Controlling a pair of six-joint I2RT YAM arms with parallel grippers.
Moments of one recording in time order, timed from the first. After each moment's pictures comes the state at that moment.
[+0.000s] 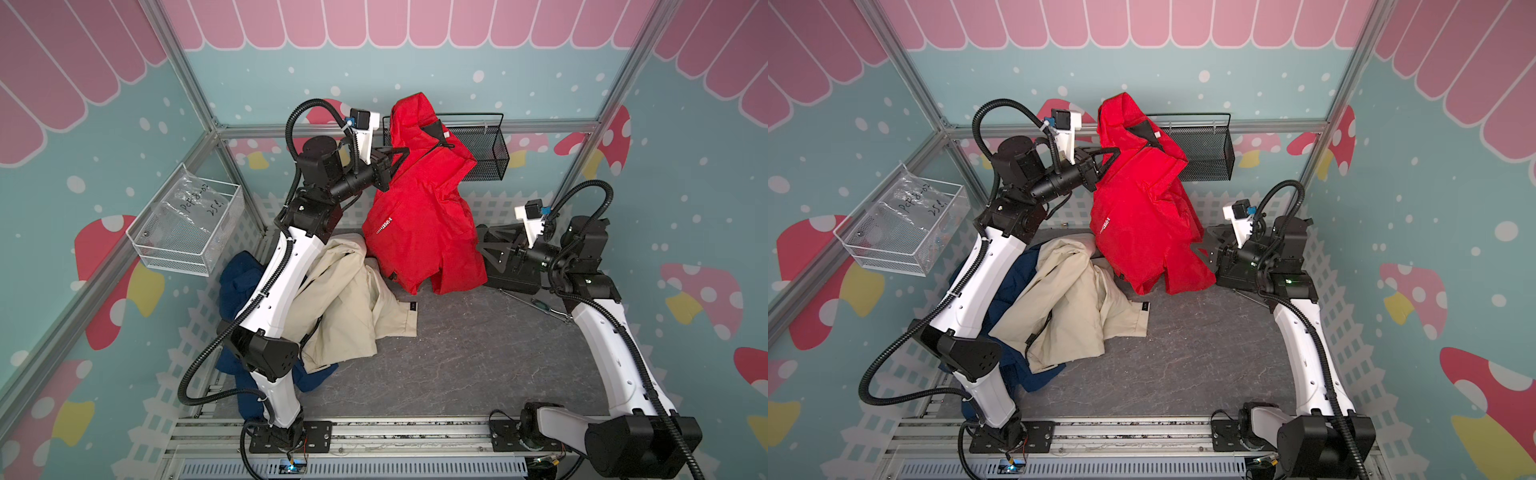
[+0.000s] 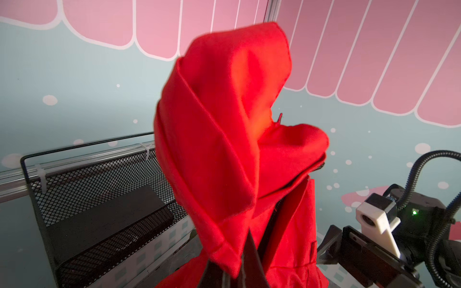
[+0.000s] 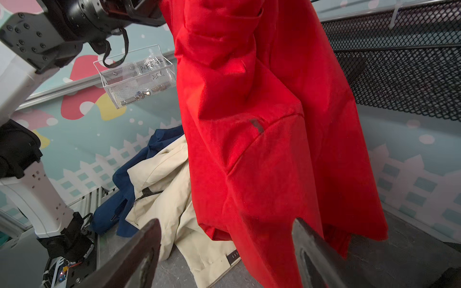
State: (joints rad) left arm -0.38 1.83 2.22 -0.24 0.55 -0.27; right arm -0.03 1.19 1.19 -0.23 -1.00 -0.01
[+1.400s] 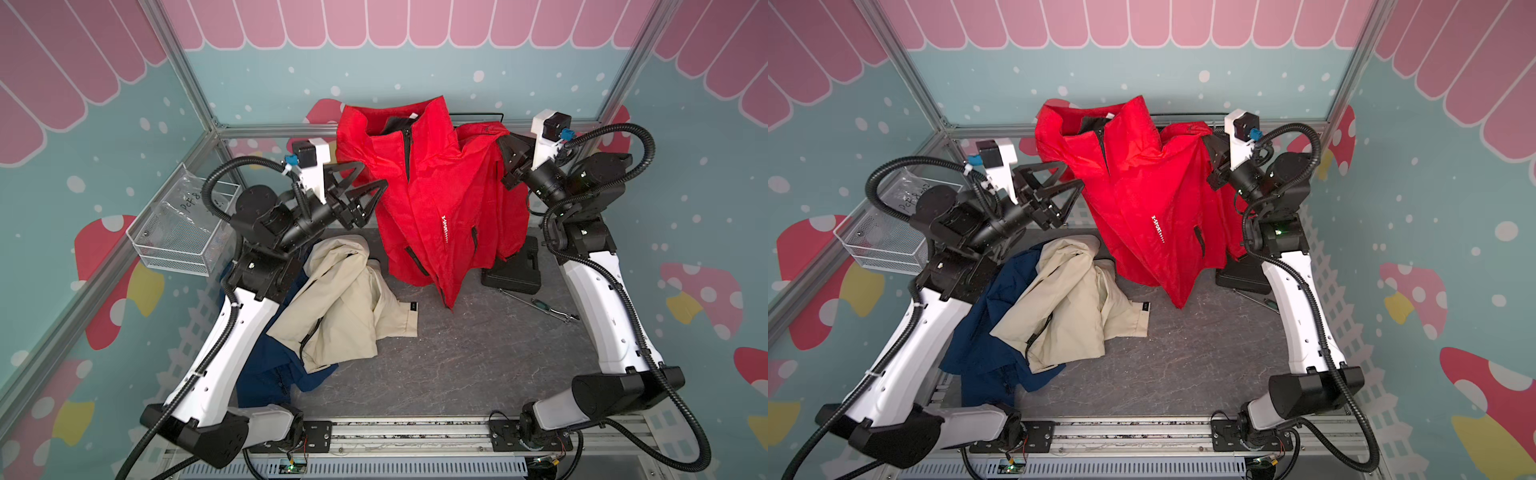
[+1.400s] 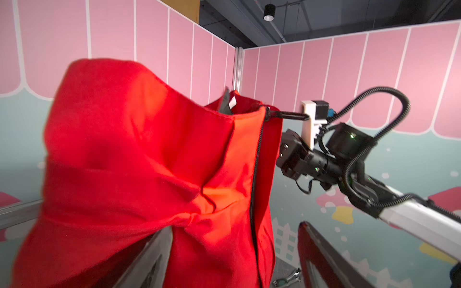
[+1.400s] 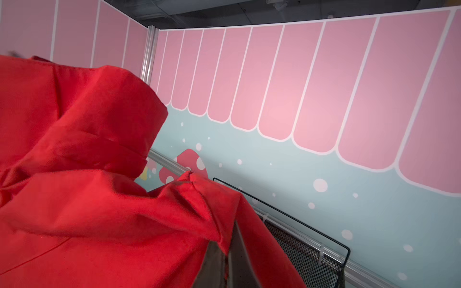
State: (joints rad) left arm -0.35 1.21 1.52 0.02 0.57 -0.21; right arm 0.14 1.55 1.87 0.09 -0.53 -0.08
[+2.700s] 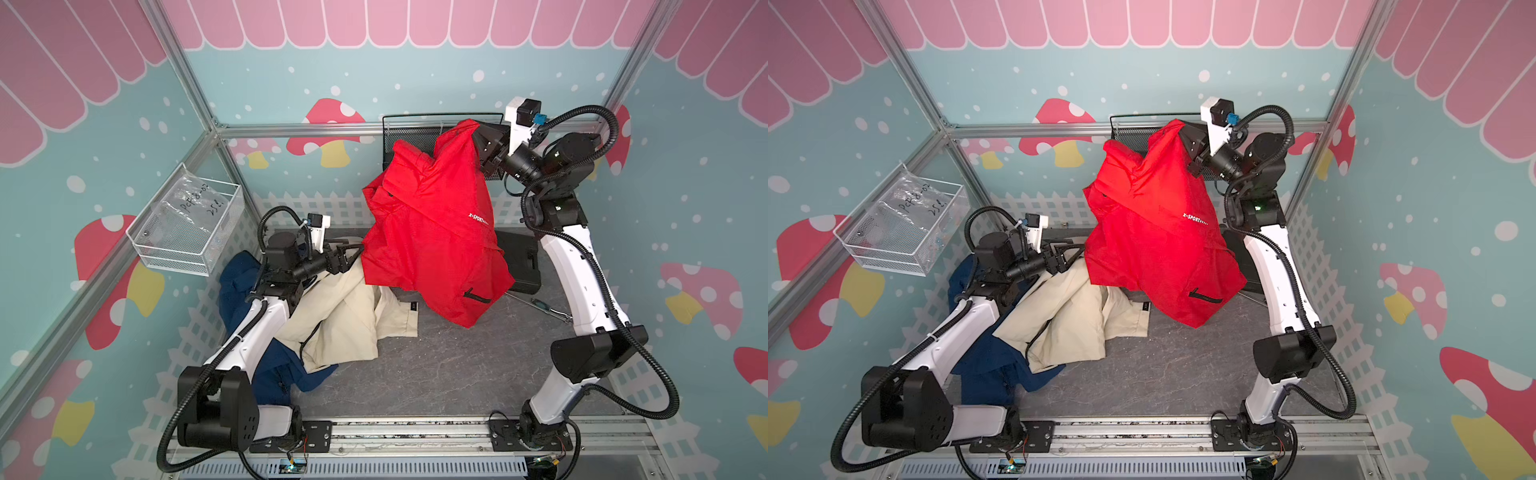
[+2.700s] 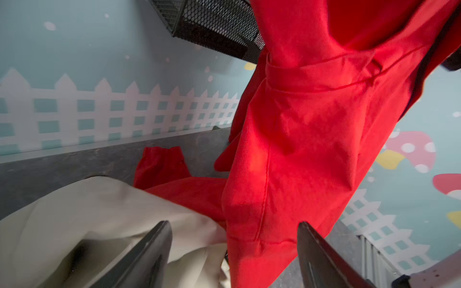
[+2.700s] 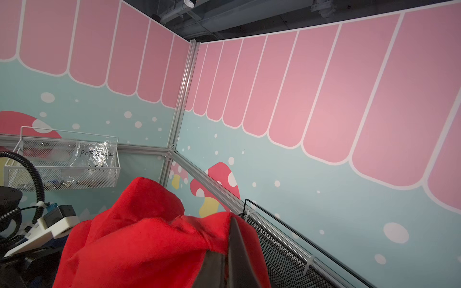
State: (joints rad) left arm -0.06 1.37 0.99 0.24 0.83 -0.39; right arm 0.19 1.74 2.10 0.11 -0.68 -0.03
